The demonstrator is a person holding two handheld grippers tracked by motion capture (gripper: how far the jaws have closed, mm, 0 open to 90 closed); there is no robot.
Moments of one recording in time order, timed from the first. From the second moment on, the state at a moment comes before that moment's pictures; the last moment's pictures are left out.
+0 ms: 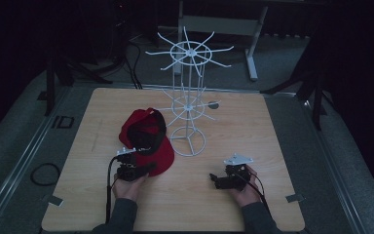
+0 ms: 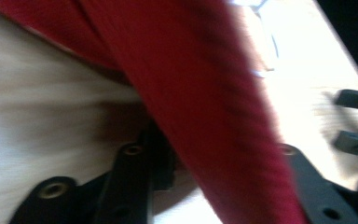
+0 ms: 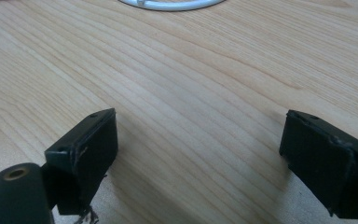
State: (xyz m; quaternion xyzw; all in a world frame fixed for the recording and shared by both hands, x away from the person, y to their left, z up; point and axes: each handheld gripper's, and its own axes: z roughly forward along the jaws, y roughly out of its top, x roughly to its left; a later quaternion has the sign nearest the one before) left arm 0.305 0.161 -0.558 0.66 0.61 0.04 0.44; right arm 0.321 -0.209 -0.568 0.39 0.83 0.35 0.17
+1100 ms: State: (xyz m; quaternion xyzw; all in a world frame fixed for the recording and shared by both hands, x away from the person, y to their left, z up) left arm 0.274 0.174 -0.541 0.75 0.50 0.11 0.42; right arm 0.321 -0.209 -0.568 0.39 0.83 0.35 0.17
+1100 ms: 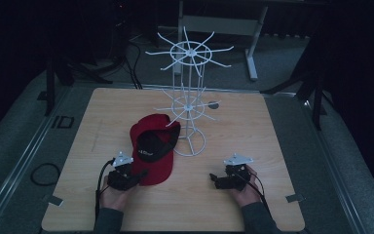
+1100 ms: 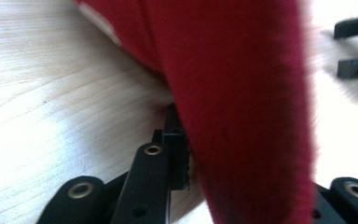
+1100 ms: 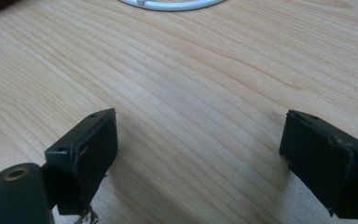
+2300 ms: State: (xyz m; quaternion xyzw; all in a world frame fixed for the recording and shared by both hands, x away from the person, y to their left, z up) left arm 0.277 0.222 -0.485 0.66 0.55 0.22 0.47; right arm 0.321 -0.209 -0.568 0.39 0.83 0.35 0.17
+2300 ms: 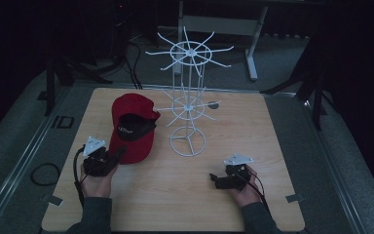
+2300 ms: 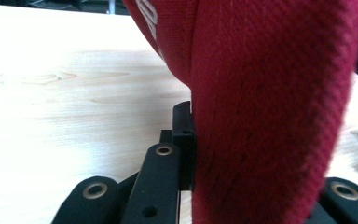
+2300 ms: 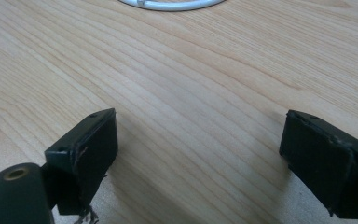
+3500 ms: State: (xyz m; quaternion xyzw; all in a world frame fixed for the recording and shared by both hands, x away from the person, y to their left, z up) left arm 0.275 0.237 -0.431 0.61 0.54 0.28 0.51; right arm 0.321 -0.209 -0.568 0.40 0.83 0.35 0.17
